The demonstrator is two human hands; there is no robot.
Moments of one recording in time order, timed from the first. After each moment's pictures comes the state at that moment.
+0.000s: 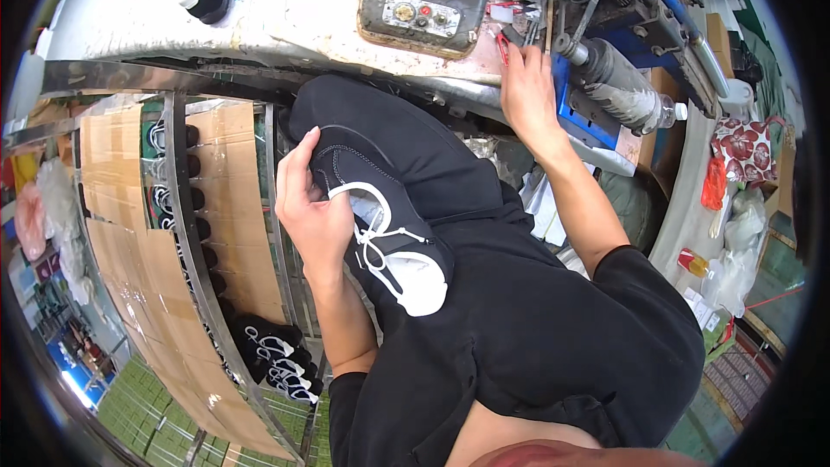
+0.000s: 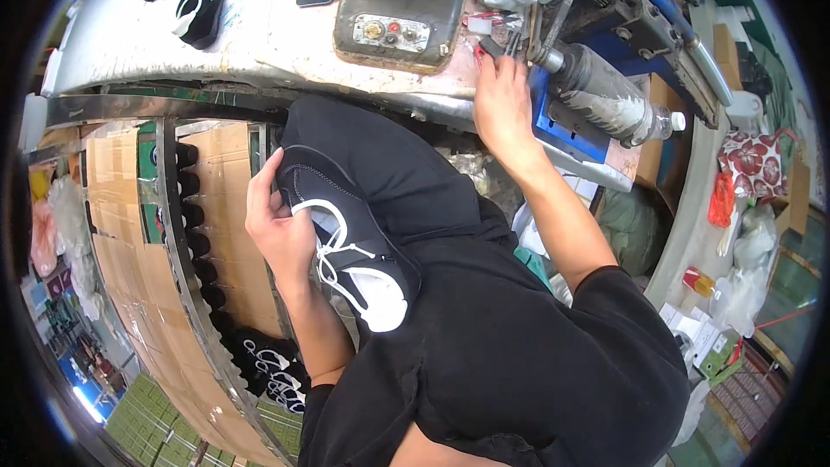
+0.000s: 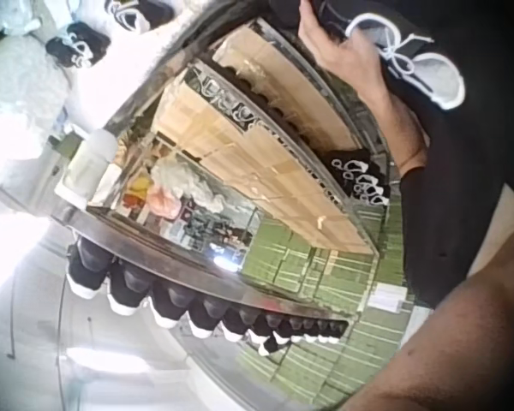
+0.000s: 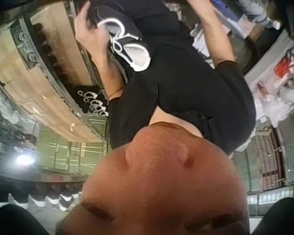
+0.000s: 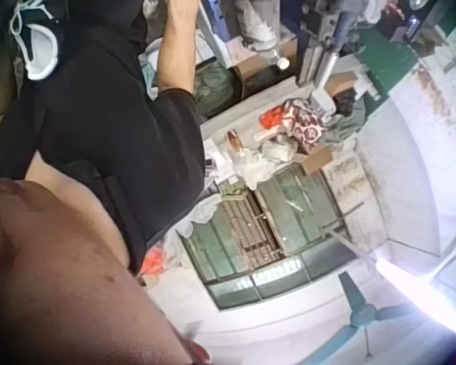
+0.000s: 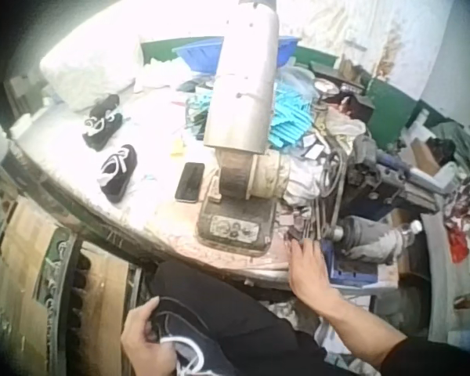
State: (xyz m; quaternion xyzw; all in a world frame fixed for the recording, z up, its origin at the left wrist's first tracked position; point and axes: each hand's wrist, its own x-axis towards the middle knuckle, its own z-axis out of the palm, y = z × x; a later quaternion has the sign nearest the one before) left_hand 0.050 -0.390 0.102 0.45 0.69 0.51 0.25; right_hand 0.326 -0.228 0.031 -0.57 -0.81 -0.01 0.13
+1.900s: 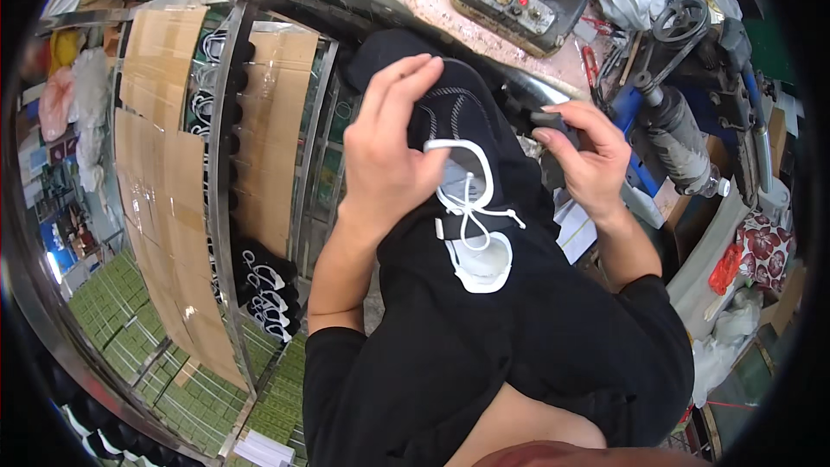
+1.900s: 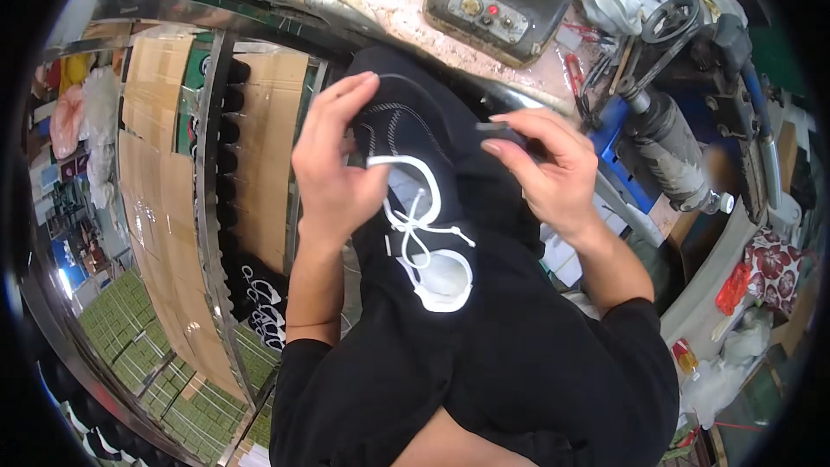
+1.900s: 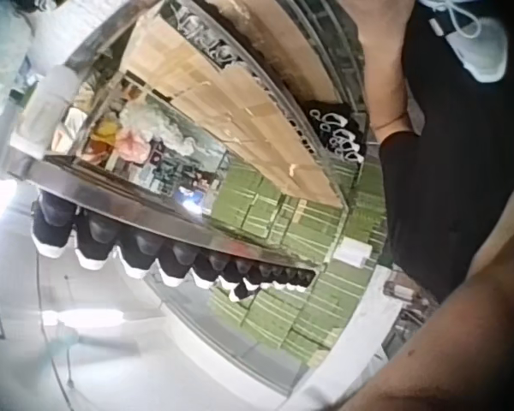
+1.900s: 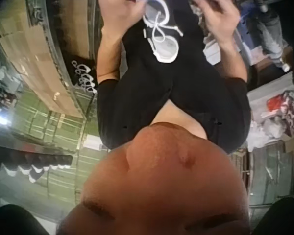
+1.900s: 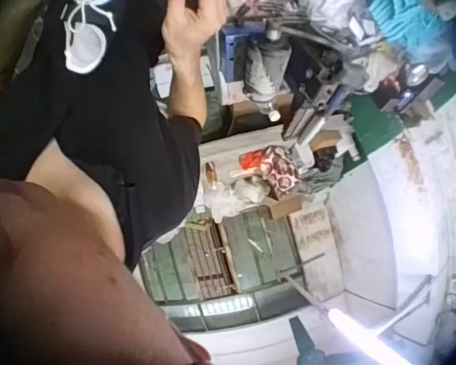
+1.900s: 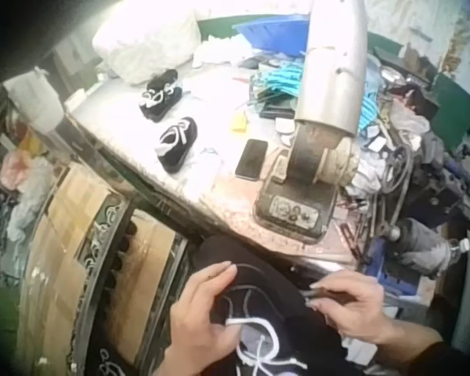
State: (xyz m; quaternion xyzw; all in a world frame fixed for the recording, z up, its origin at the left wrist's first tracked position) left_hand 0.067 -0.361 0.146 0.59 0.65 0.45 0.13; right_hand 0.303 -0.275 0.118 -0.30 -0.75 0.45 0.38
